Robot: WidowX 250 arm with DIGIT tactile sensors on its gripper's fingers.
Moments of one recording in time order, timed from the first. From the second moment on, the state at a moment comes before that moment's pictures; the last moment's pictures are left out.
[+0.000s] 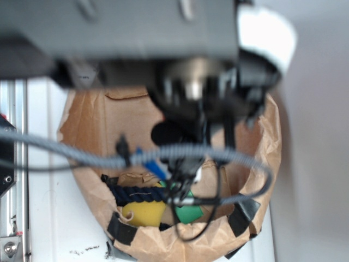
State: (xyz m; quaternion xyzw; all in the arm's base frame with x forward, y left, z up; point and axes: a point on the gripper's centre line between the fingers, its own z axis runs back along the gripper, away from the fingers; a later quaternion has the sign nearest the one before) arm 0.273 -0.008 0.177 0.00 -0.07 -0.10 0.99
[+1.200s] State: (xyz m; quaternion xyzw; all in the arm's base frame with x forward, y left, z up) arm 0.294 0.030 0.071 -0.02 -0.02 -0.31 0.95
